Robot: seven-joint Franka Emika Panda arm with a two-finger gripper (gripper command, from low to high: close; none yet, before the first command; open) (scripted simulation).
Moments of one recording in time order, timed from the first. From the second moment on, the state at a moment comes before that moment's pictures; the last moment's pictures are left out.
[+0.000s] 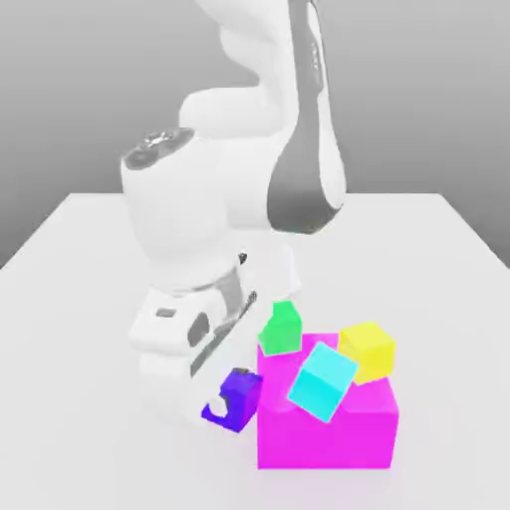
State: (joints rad) arm 0.11 0.03 -0.19 -2.58 0.51 2.58 -0.69
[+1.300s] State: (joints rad) arm -0.01 -0.40 0.03 -2.69 0.61 2.33 1.07
